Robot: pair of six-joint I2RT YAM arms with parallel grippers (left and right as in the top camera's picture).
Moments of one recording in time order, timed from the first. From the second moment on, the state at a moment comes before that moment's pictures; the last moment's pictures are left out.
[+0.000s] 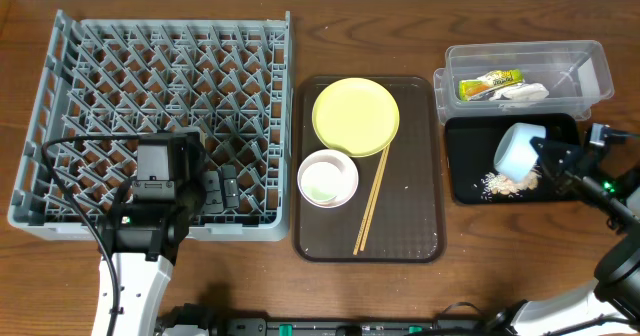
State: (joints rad) left arm -0.04 0.99 0.87 -0.90 -0.01 -0.15; right arm -0.76 1.84 0.93 -0.53 -1.48 0.01
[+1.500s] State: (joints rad) left arm -0.04 0.99 0.87 -0.91 -0.01 -0.15; right arm -0.67 1.84 0.93 -0.33 -1.52 0.21
